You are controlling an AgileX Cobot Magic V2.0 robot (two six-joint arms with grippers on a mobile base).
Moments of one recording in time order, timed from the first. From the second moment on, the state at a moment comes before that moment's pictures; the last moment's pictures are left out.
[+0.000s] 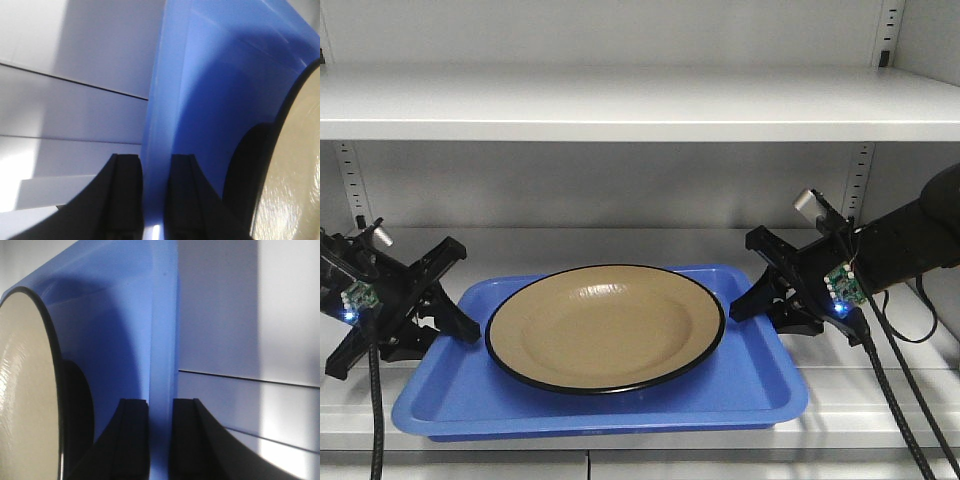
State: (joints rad) left arm -0.01 1.78 -1.64 -0.73 1.22 -0.18; right arm 0.06 1.89 -1.76 0.79 1.19 -0.03
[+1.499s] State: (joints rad) left arm -0.03 1.89 -1.64 -0.83 0.87 -0.17; right arm 0.07 1.95 -1.76 0.83 0.87 -0.09
